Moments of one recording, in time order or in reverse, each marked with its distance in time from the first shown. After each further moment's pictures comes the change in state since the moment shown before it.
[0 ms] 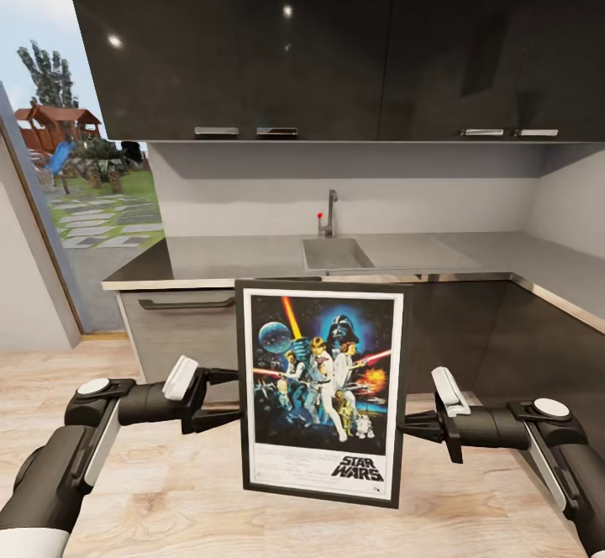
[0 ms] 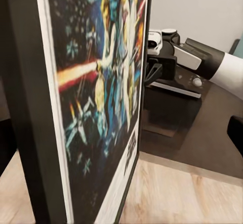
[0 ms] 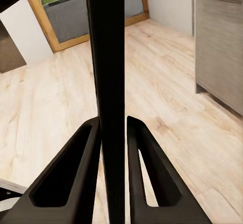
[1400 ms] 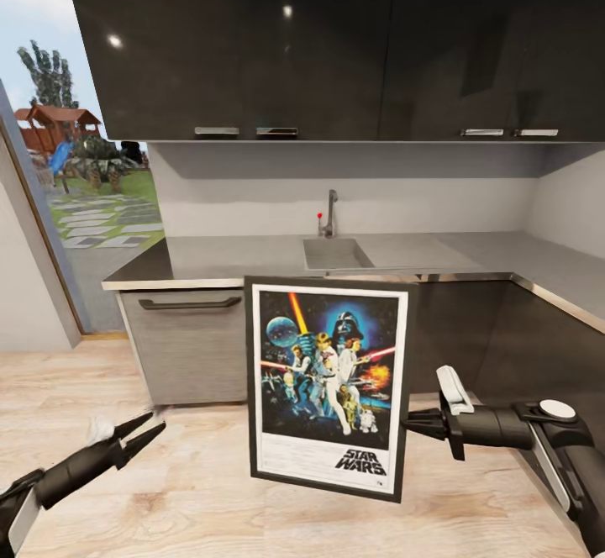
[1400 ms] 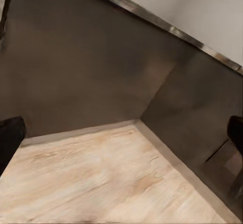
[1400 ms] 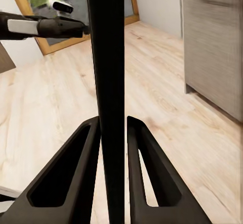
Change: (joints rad) left arm 0.001 0.143 0.446 0.777 -0.017 -0.460 0.166; right arm 0.003 0.000 -0.029 0.004 0.008 -0.006 -0.019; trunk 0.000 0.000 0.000
